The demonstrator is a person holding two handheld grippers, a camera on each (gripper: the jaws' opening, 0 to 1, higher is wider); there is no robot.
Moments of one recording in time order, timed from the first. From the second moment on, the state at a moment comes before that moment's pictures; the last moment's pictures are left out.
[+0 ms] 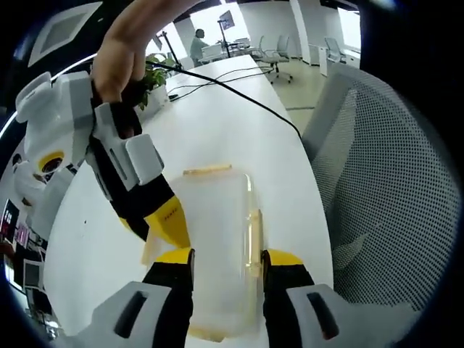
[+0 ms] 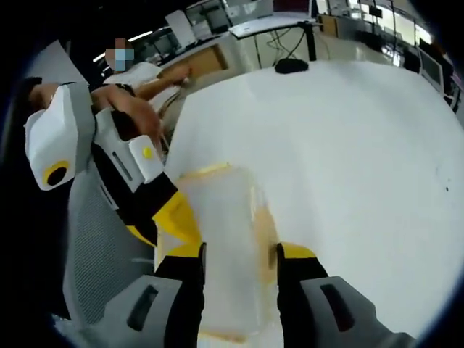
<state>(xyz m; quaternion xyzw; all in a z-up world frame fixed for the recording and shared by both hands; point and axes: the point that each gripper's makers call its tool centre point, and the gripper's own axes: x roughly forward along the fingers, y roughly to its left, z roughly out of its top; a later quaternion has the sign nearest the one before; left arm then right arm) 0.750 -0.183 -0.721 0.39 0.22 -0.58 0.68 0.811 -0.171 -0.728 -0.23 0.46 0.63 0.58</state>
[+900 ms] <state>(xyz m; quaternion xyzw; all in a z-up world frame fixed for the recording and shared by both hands) 0.751 -0.186 -0.721 0.40 0.20 -0.56 0.70 0.808 -0.170 -0.726 -0.23 0.46 0.62 0.59</state>
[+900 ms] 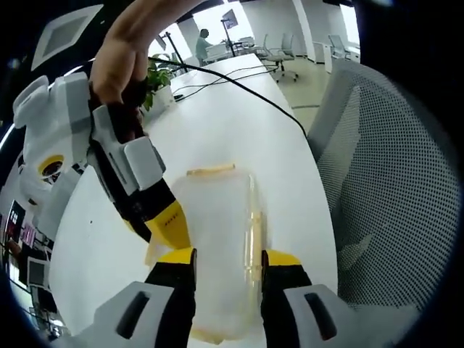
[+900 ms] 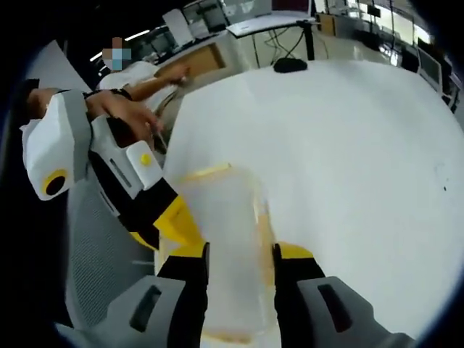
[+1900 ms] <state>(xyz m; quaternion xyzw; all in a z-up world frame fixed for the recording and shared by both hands) 0.751 -0.158 -0.706 0.31 0.25 -0.51 0.76 0.818 -0.183 -0.705 -0.24 0.39 0.55 0.70</state>
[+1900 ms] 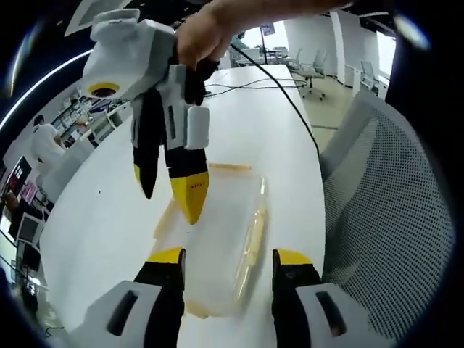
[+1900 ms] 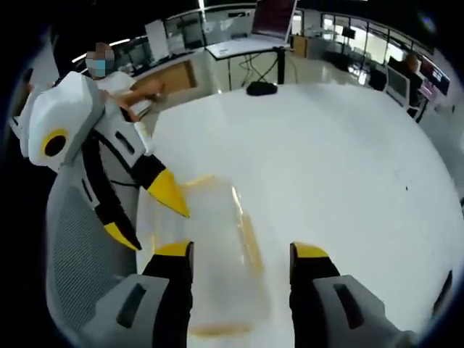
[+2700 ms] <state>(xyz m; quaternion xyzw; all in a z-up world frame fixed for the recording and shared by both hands) 0.766 -0.125 -0.707 0.24 0.29 -0.45 0.81 0.792 -0.231 -0.695 -0.21 0.34 0.49 0.78</state>
